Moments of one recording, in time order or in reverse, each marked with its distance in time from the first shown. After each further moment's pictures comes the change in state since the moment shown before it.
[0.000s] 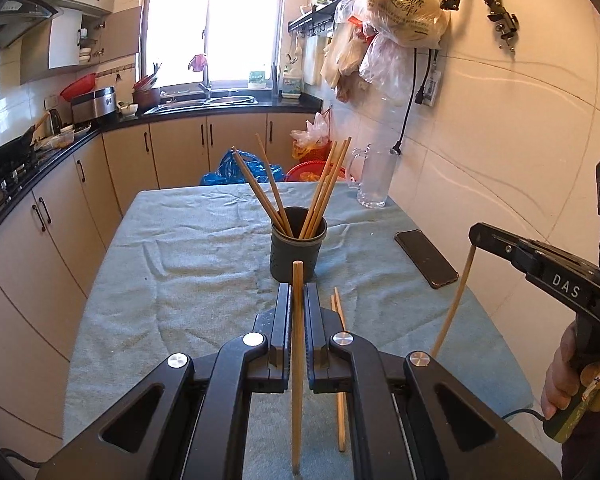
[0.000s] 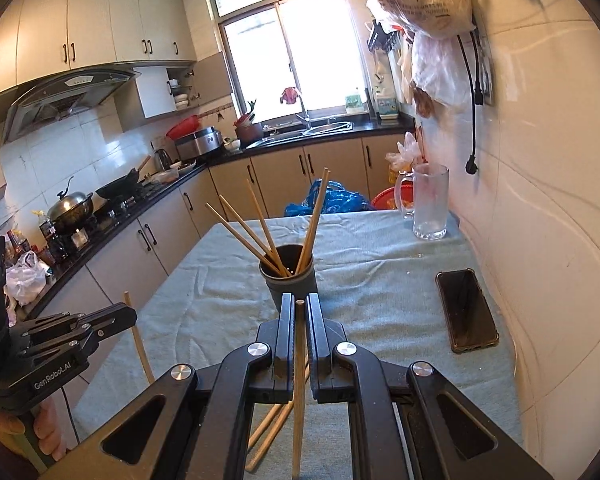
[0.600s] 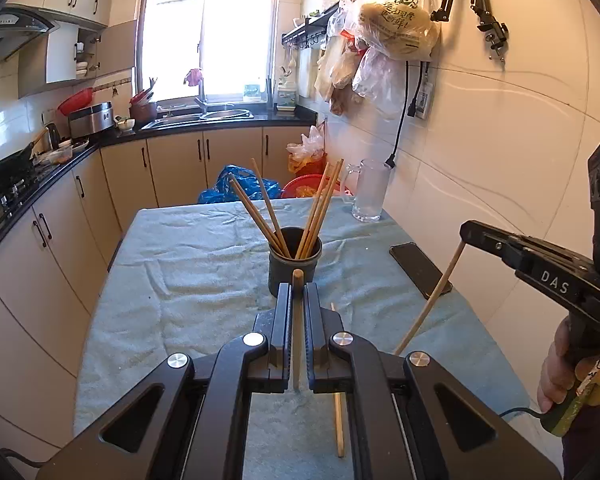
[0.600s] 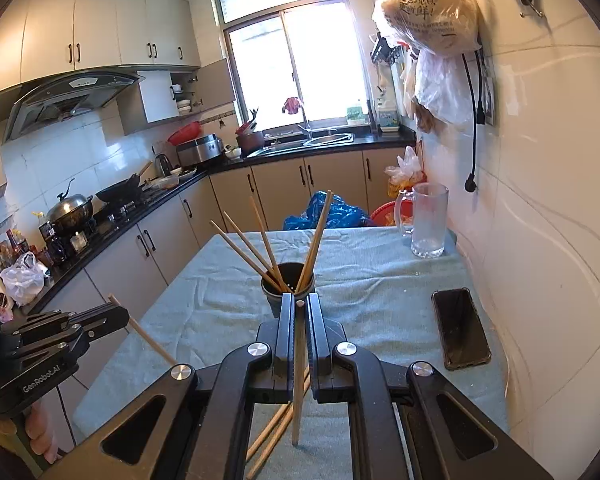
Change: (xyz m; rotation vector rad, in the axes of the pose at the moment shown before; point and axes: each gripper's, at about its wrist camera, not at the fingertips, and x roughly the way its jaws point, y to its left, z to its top) left arm -0.017 -0.003 0.016 0.023 -0.039 -0.005; right arm -0.008 0.005 0.017 -0.032 -0.033 -0.009
